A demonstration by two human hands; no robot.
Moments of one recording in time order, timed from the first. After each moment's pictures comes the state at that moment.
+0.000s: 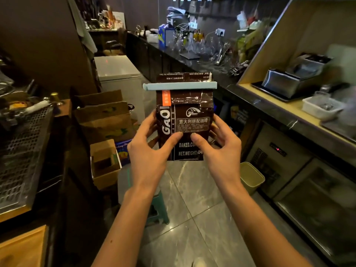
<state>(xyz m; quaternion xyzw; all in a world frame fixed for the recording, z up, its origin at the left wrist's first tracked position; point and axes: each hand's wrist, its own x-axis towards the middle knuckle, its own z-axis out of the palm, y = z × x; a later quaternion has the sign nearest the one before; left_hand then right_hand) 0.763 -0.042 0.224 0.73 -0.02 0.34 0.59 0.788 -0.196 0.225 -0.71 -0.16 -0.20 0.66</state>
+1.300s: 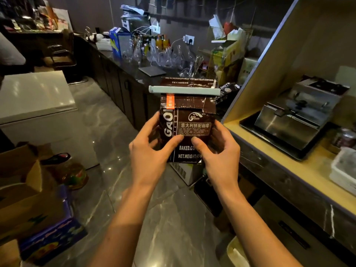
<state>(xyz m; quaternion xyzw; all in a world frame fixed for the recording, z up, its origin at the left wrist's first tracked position) 1.485 -0.138 0.220 0.71 -0.10 0.27 0.64 1.478 -0.295 0.220 -0.72 -0.07 -0.26 0.64</state>
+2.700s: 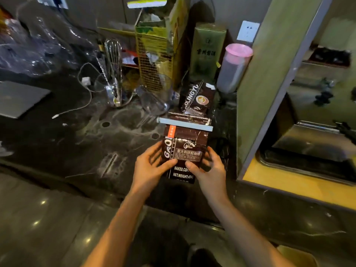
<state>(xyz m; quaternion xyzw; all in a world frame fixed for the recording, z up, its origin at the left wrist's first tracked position) 2.237 -0.227 0.073 0.64 -0.22 -0.26 0.69 2.107 -0.348 0.073 -0.66 0.36 -0.30 0.59</state>
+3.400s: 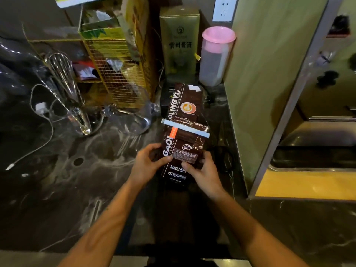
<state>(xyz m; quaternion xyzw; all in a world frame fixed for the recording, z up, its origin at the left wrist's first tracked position) 2.374 -0.347 0.021 0.68 -0.33 -0.34 0.56 2.192 -0.444 0.020 -0.64 0.40 -0.23 0.62</state>
